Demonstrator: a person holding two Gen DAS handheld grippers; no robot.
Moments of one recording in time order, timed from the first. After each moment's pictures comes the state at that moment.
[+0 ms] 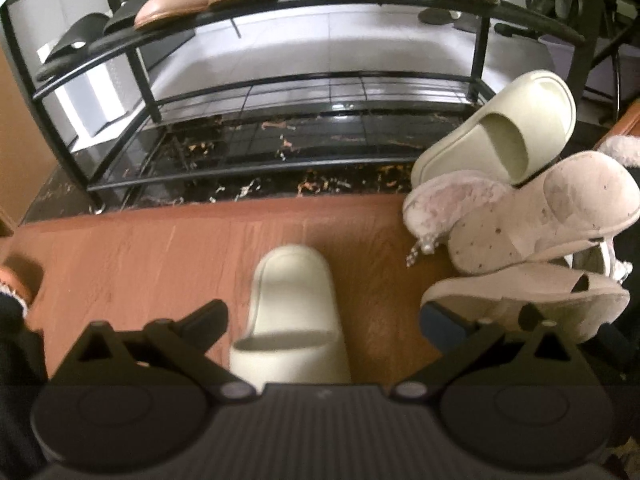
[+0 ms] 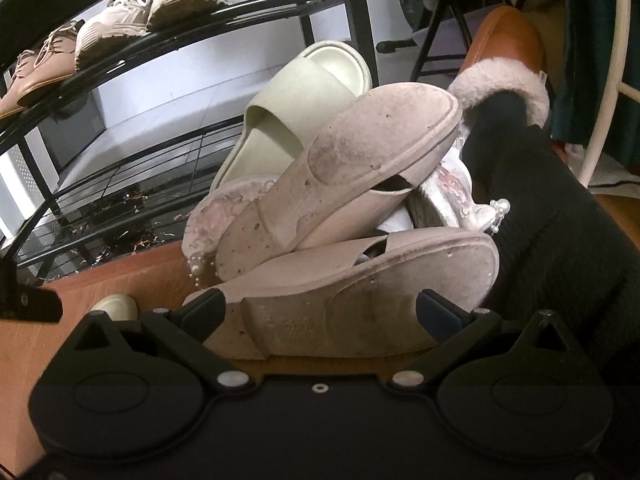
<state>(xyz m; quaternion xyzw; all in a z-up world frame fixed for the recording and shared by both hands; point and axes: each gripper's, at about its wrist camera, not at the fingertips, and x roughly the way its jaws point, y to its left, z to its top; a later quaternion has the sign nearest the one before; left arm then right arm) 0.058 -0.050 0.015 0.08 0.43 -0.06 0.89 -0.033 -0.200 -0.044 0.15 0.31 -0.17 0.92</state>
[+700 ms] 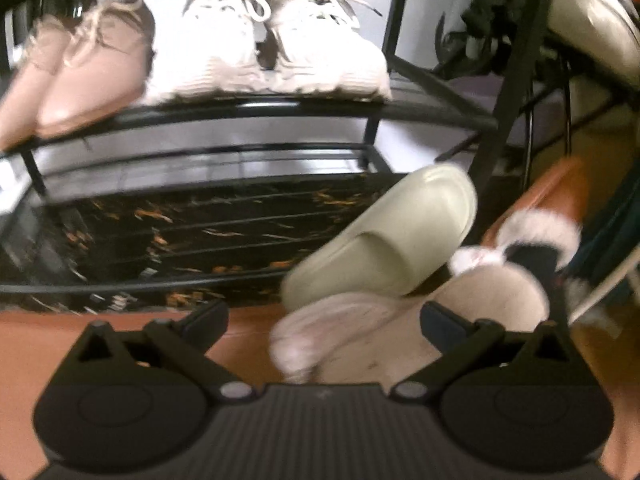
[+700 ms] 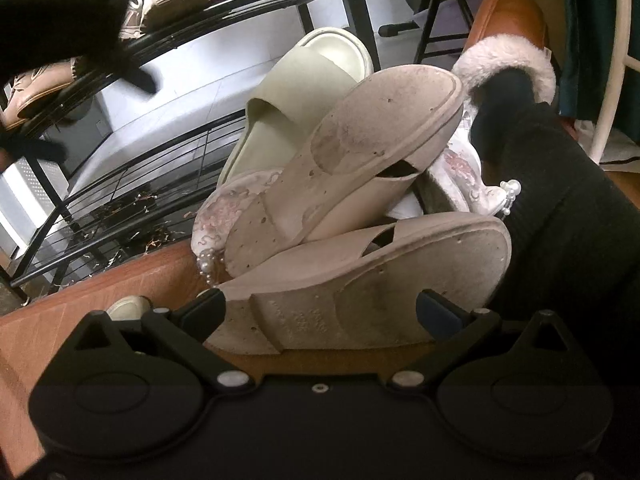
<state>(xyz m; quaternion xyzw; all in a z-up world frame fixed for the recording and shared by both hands) 0.139 -0.122 0.069 0.00 0.40 -0.21 0.89 -0.033 -0.206 -0.044 0.18 0.32 -0.15 0.92</state>
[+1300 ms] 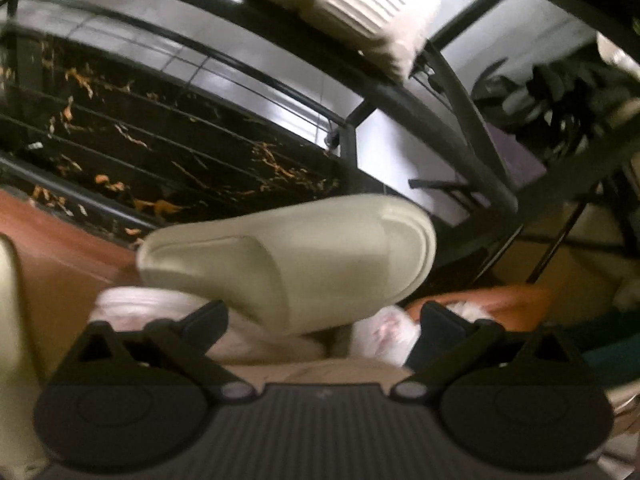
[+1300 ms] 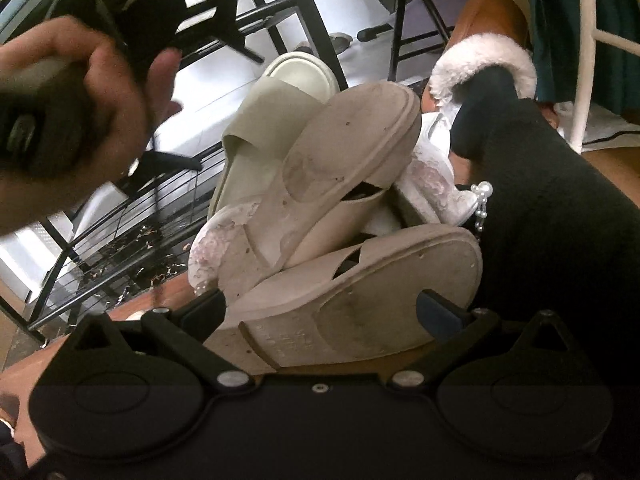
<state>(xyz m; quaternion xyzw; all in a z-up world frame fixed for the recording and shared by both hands) 0.213 -0.182 0.016 -0.24 0.50 -0.20 0.81 -0.045 -0.231 -0.036 0.25 0.30 -0.16 0.91</state>
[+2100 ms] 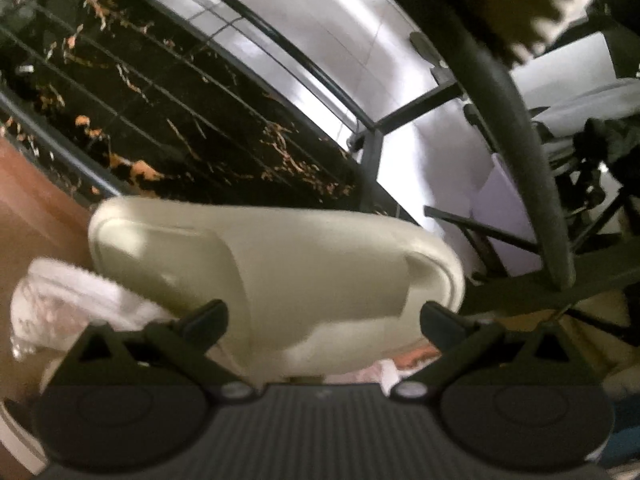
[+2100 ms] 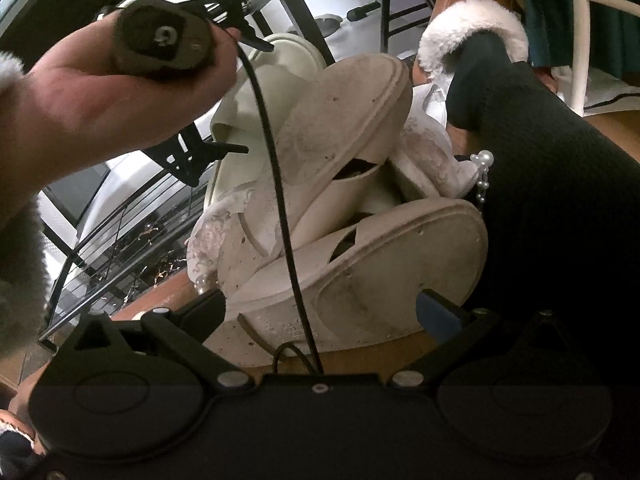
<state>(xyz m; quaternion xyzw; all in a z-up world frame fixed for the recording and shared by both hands) 0.242 -0.207 -0.027 -0.32 0.51 -0.14 0.79 -0.045 -0.238 -0.044 0.28 0.31 -0.15 0.90</state>
